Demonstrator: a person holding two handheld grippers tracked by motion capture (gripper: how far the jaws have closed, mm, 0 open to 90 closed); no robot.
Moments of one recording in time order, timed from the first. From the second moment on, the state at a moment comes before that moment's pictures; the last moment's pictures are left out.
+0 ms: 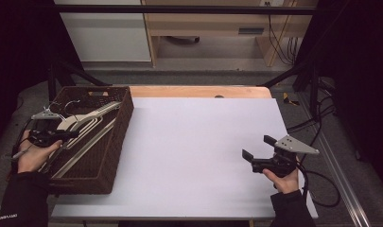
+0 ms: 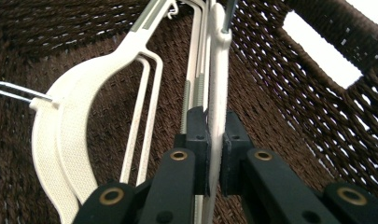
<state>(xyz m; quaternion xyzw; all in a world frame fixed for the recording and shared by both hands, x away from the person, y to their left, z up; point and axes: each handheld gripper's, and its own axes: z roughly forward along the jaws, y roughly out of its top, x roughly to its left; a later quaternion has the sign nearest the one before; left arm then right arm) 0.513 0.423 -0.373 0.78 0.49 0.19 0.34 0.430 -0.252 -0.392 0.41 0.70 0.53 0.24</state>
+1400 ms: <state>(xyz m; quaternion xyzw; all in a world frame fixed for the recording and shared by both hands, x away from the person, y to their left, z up) 0.424 0.298 -0.360 0.70 0.39 0.25 0.54 0.425 -0.260 -0.389 0.41 0.69 0.55 0.25</state>
